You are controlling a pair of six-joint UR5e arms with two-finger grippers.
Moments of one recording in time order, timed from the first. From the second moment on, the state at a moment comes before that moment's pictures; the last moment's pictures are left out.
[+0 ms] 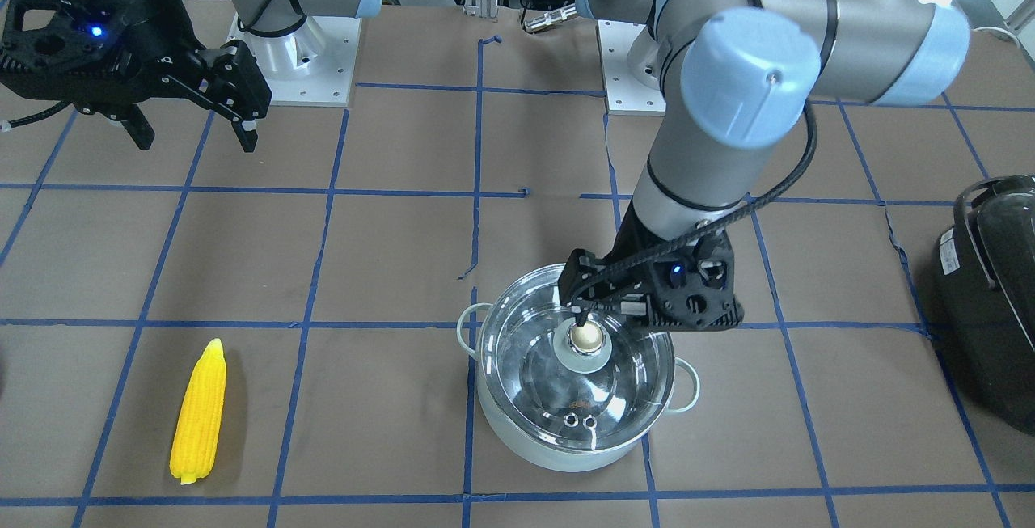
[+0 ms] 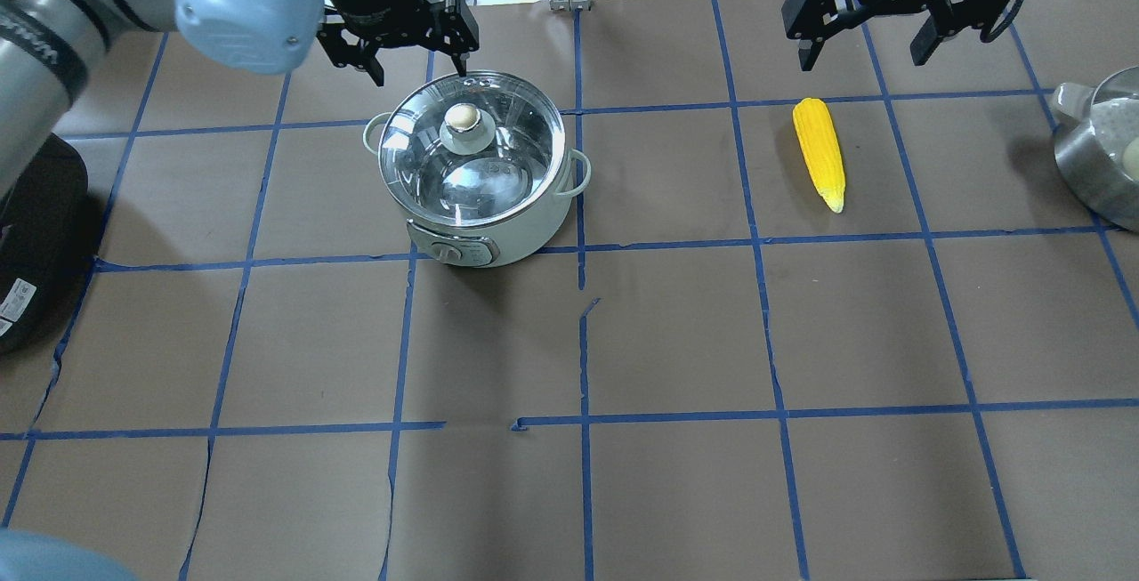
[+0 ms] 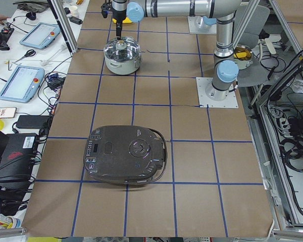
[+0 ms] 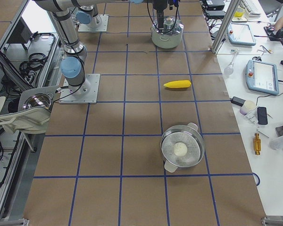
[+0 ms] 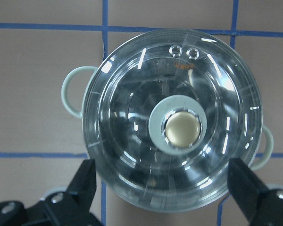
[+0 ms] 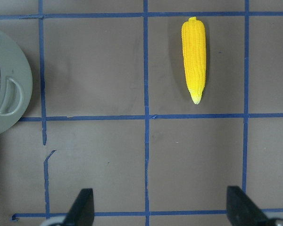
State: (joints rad) left arm -1.70 -1.94 -1.38 -1.24 1.53 -0.19; right arm 1.57 -1.53 1.40 -1.53 -1.58 0.00
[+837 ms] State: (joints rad) left arm -1.74 -1.99 -1.41 -1.18 1.57 -0.19; right arm 1.57 -1.53 1.40 -1.53 -1.58 0.00
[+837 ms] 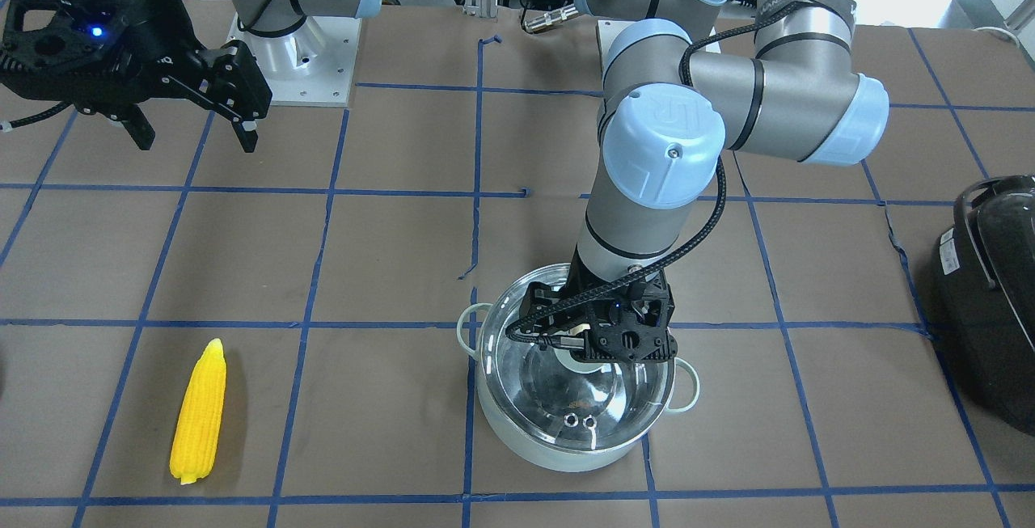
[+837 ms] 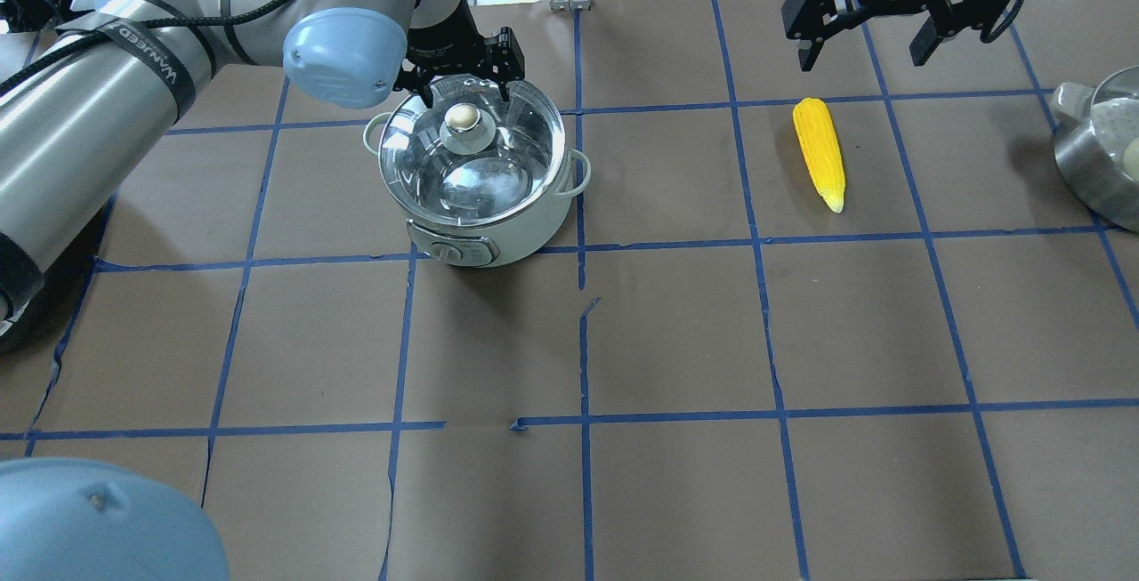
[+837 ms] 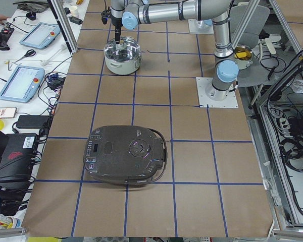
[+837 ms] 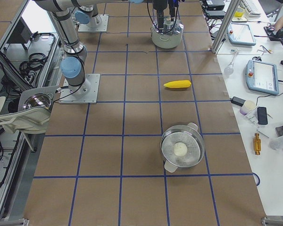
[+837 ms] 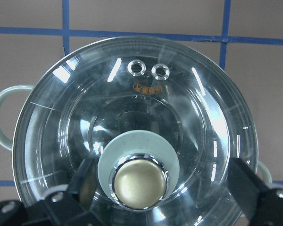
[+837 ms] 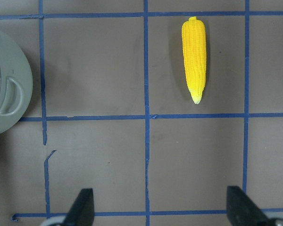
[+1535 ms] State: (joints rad) left arm -1.74 -2.01 -1.43 -1.19 1.59 -0.19; right arm 1.57 -1.53 1.40 -1.53 -1.58 0.00
